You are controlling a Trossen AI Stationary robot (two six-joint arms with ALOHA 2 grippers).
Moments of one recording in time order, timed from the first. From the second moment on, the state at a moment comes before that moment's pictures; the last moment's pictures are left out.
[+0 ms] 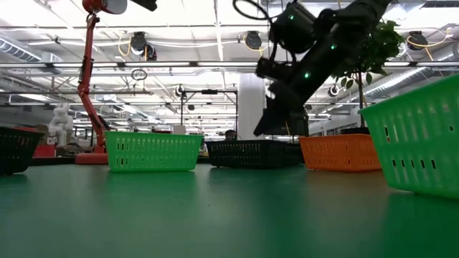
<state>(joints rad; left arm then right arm) -0.54 1.43 1.31 -0.91 -0.73 -0.50 -0.09 1.62 0.83 0.00 0.23 0.04</state>
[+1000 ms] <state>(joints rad) -0.55 1.43 1.31 -0.91 -0.73 -0.48 -0.08 1.54 0.83 0.02 0.25 -0.02</state>
